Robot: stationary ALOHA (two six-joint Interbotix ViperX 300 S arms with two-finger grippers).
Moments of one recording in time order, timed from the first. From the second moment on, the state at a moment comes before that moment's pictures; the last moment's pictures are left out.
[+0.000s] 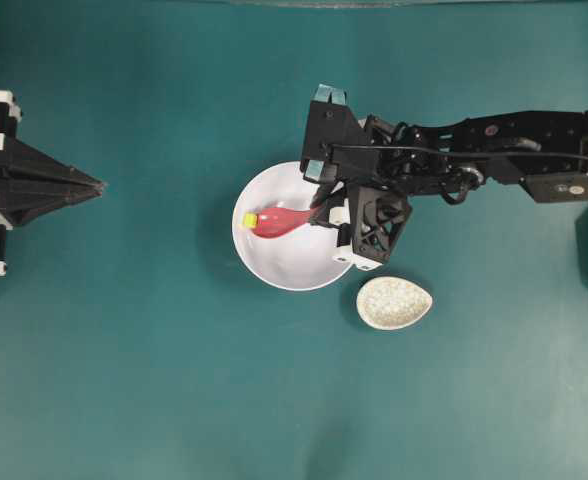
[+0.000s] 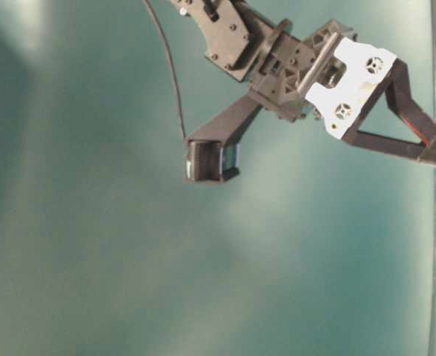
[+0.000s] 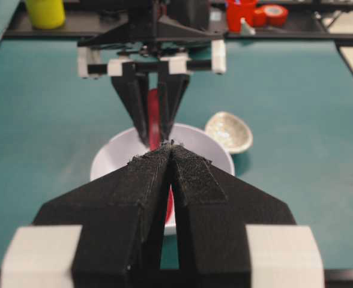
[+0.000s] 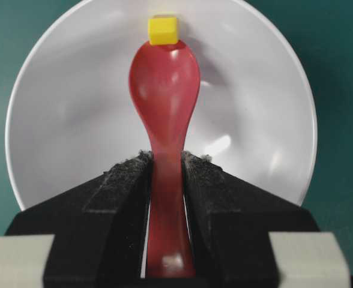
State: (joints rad) left arm 0.01 -0.97 1.18 0.02 -0.10 0.00; right arm -0.11 0.03 0.52 0.30 0.30 -0.15
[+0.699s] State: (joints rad) left arm 0.01 -0.97 1.18 0.02 -0.10 0.00; right arm -0.11 -0.04 0.59 0.30 0.18 -0.15
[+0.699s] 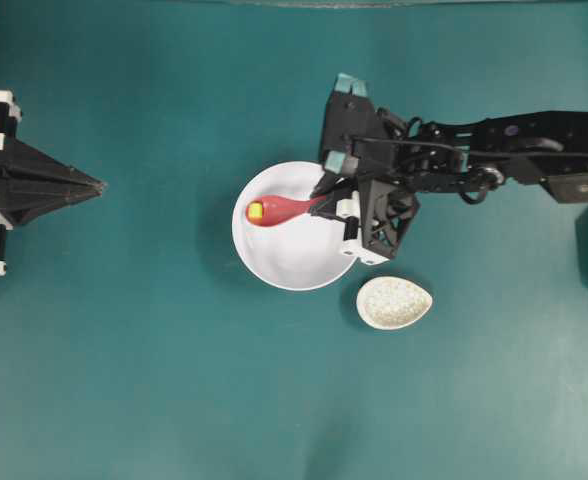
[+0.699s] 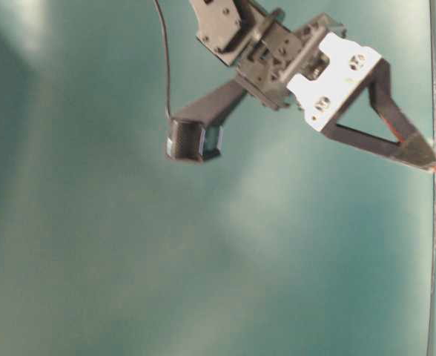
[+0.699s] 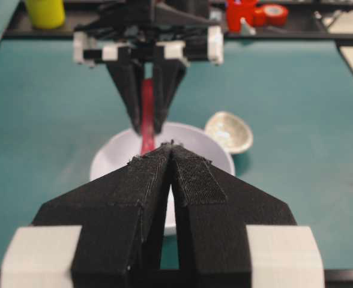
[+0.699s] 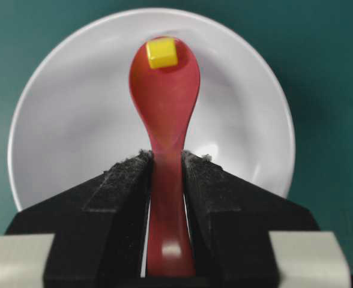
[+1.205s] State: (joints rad) left arm 0.01 -0.97 1.18 0.02 -0.10 -0.01; right arm -0.05 -0.35 0.80 0.32 -0.08 -0.15
